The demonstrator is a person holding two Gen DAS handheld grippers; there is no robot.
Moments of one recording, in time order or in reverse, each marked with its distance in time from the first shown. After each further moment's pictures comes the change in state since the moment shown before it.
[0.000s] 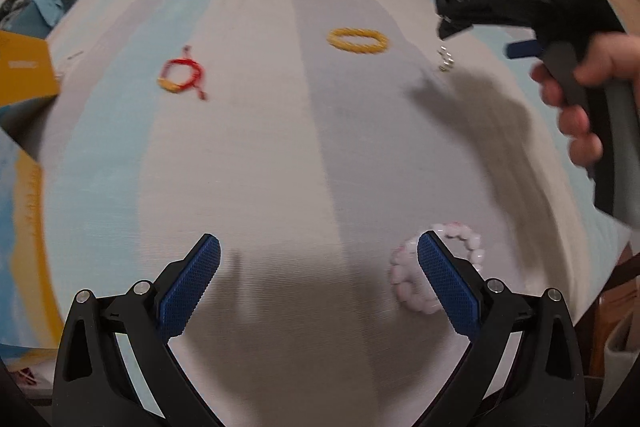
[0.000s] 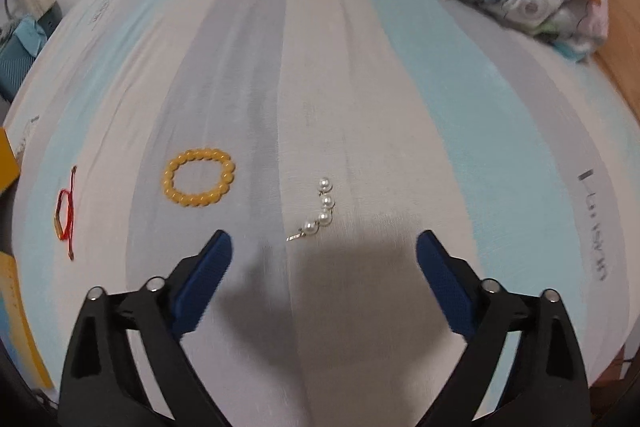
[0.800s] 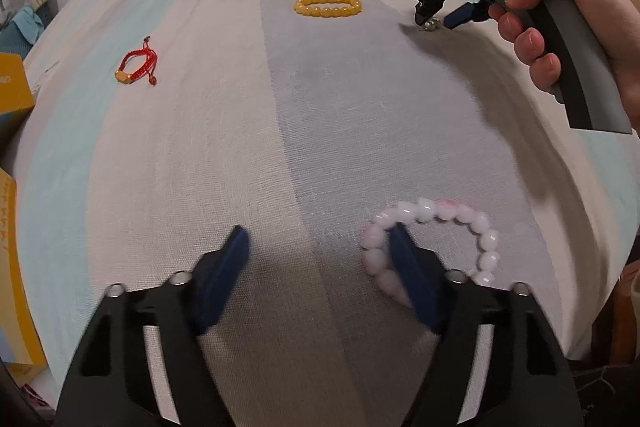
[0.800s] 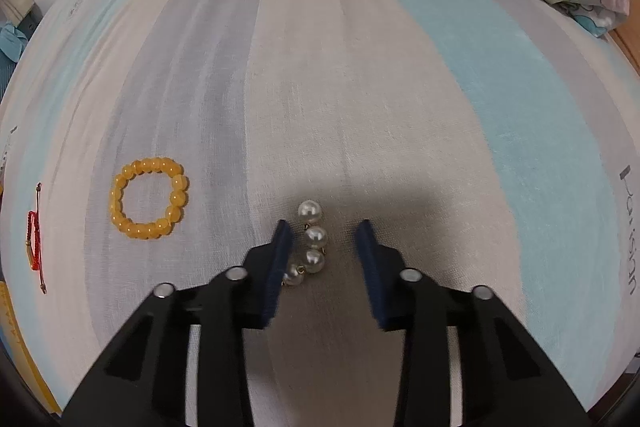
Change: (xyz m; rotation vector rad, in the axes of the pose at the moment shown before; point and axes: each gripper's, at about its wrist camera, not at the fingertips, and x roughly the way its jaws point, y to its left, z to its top) left arm 0.036 -0.013 -0.020 0.089 0.017 0.004; right arm 0.054 -0.003 0.014 0.018 0.101 -0.005
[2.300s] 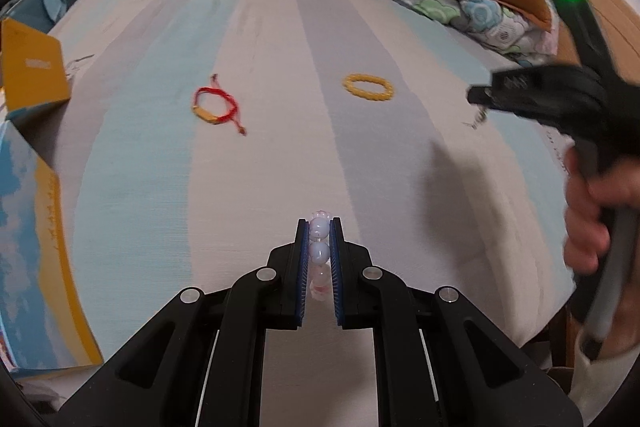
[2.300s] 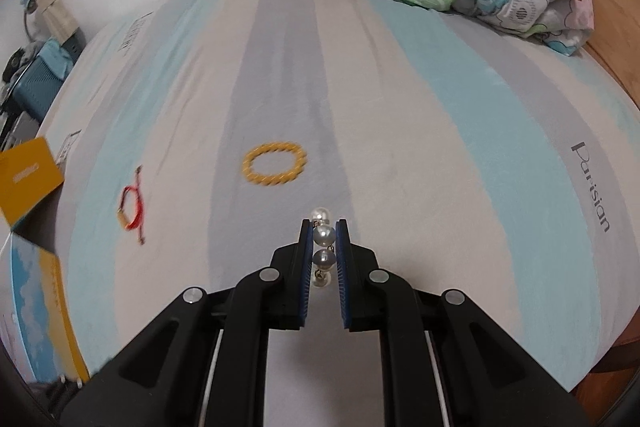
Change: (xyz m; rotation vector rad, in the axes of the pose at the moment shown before) left arm -0.094 0.069 0.021 -0.141 -0.088 -0.076; right arm -0.139 0.033 -0.080 -0.029 -0.171 0.106
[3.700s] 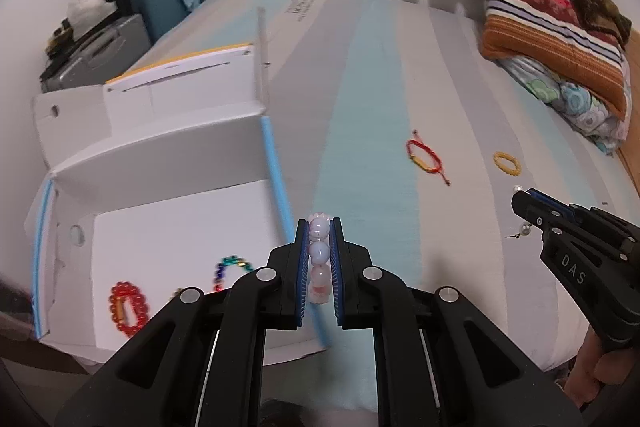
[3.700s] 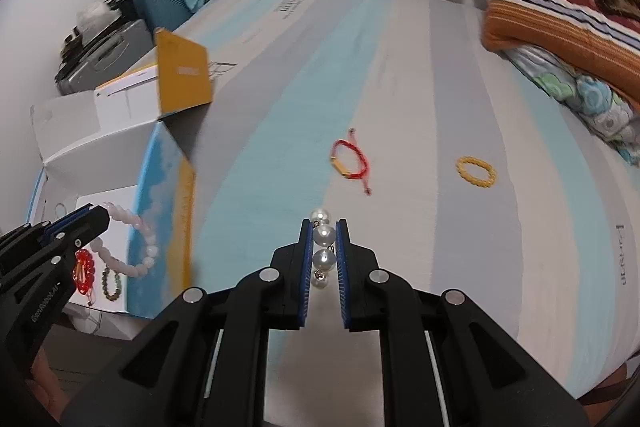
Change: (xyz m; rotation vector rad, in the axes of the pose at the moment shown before) left arm -0.145 0.182 -0.012 -0.221 -0.115 0.279; right arm -0.110 0.227 -0.082 -0.369 -0.073 0.178
